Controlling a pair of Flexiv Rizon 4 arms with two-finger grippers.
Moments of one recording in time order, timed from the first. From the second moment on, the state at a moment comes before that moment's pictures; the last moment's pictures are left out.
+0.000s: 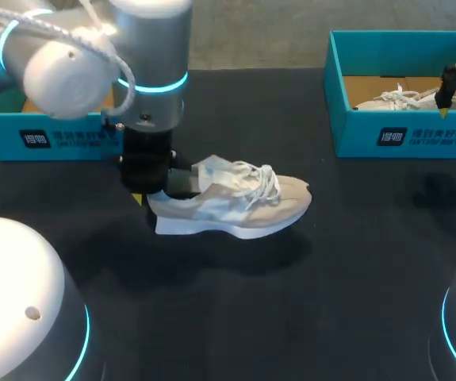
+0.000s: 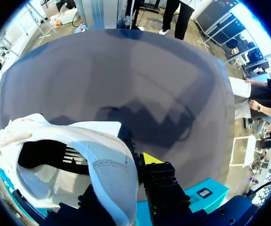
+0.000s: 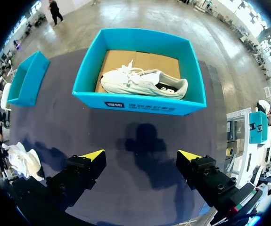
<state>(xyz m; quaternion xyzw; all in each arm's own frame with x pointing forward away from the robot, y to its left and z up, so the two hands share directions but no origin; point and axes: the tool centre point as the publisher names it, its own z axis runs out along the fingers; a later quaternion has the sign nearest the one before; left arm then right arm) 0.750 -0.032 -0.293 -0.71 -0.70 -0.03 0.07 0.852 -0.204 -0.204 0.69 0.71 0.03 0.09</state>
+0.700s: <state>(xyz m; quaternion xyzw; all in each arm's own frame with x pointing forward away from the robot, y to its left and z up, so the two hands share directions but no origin) 0.767 -0.049 -0.378 -0.71 -0.69 -0.04 0.10 0.852 -0.204 -0.204 0.69 0.71 0.03 0.09</state>
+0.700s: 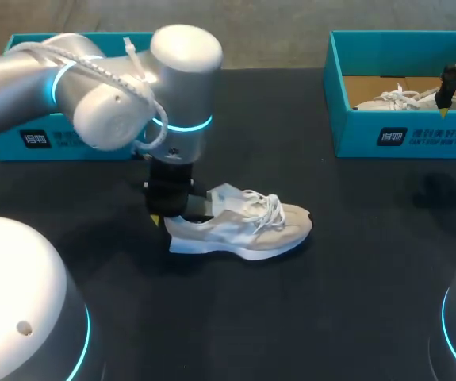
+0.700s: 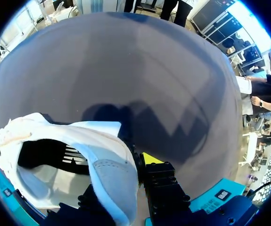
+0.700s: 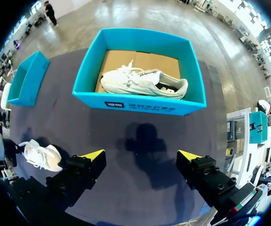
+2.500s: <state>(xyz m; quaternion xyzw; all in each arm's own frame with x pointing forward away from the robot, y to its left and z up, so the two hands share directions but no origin) 0.767 -0.025 -0.294 -0.44 -0.89 0.11 0.02 0.852 -0.204 -0.204 0.69 0.71 0.03 0.09</state>
